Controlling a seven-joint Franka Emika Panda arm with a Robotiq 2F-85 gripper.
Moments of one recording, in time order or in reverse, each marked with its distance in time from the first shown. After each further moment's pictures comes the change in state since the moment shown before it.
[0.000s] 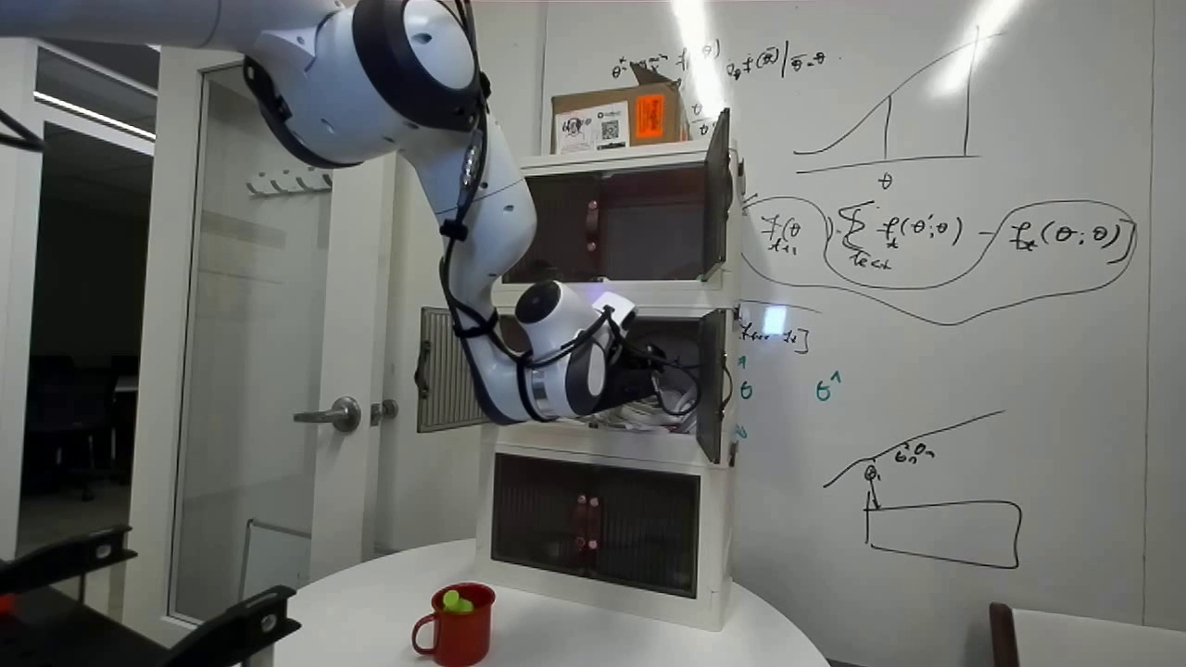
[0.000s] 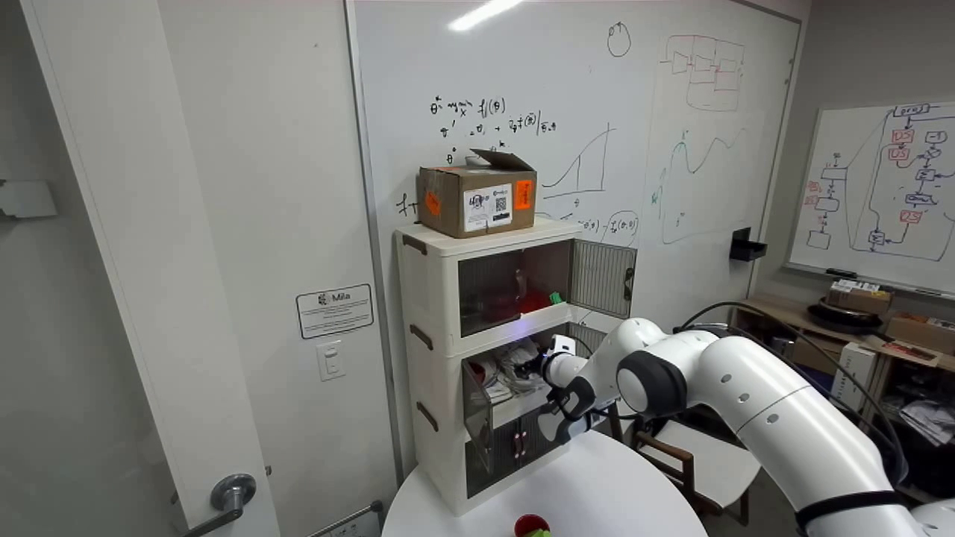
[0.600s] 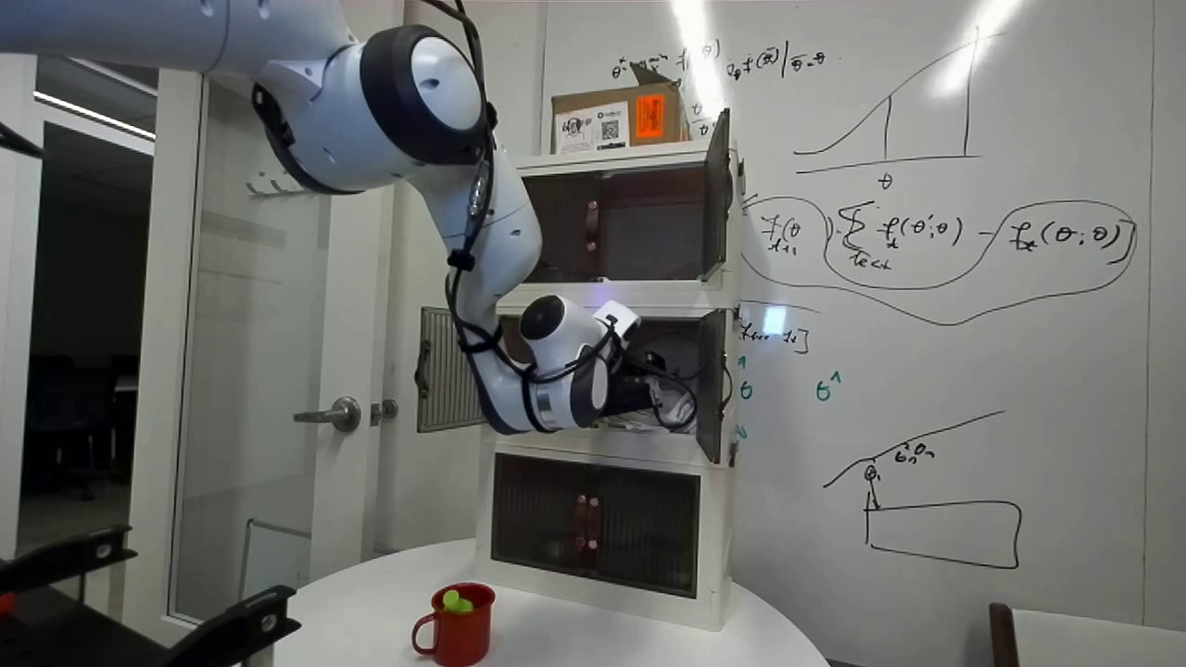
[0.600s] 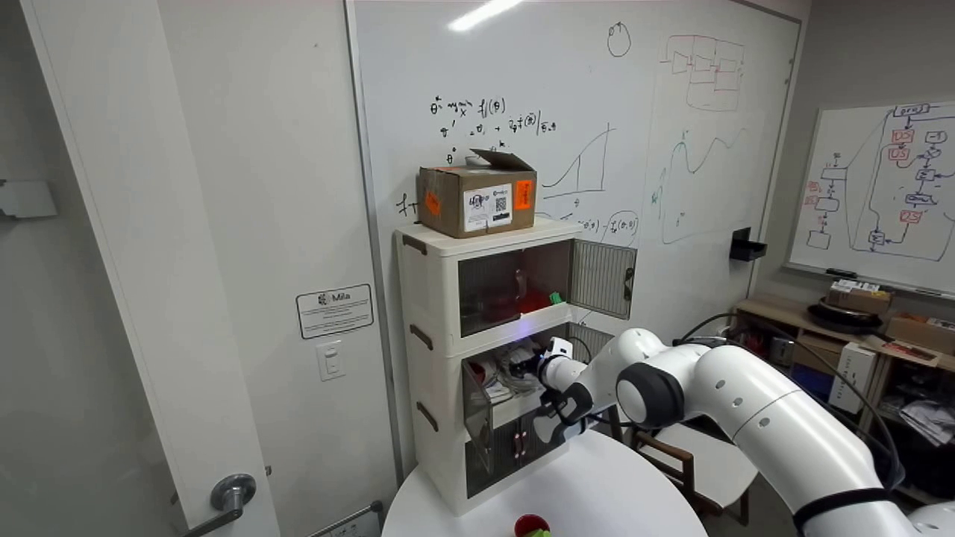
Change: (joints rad) arm -0.029 0.089 0.044 0.134 -0.027 0.005 0.064
